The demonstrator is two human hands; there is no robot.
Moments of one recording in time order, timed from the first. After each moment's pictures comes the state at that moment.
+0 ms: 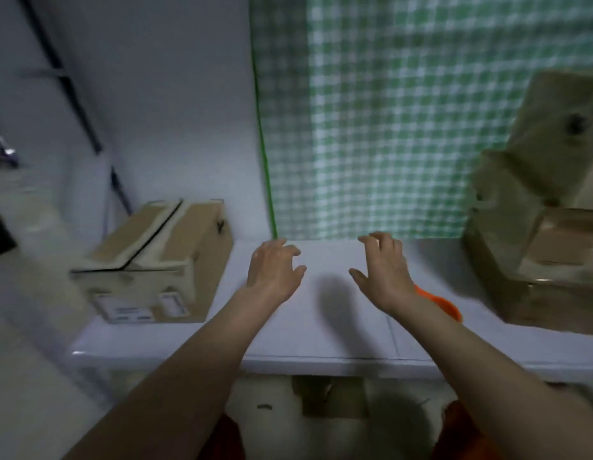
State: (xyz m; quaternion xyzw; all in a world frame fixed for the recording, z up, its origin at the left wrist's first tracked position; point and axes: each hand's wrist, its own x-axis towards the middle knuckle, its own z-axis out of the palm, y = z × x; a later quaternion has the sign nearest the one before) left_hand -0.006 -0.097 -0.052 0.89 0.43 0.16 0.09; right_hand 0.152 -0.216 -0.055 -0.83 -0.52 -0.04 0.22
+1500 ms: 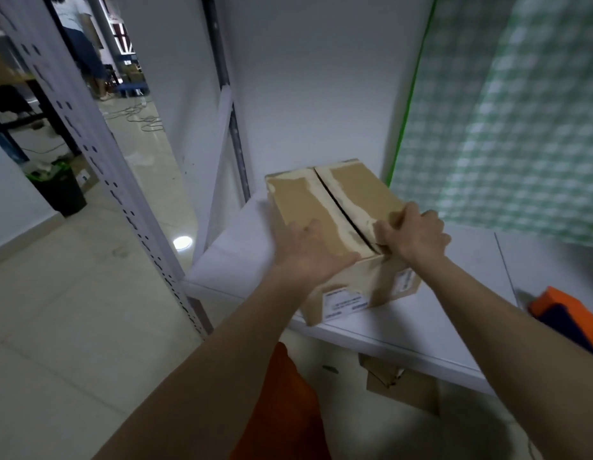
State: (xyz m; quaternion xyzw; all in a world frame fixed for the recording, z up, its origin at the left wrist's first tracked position) left_hand -0.155 -0.035 -0.058 0.75 0.60 0.13 0.24; right_hand 0.024 -0.047 -0.067 -0.86 -0.45 0.07 0.22
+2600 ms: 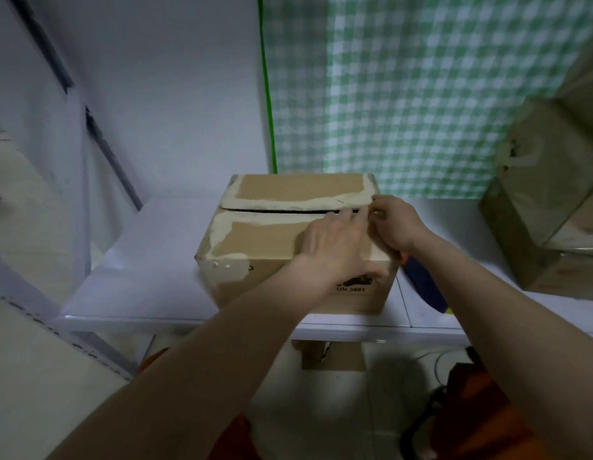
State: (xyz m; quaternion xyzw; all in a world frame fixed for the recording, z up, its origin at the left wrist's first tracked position) left_hand 0.040 -0.126 -0.058 0.95 0.31 0.06 -0.01; right_hand 0.175 -0.161 -0.058 -0.82 -0.50 0.11 0.27
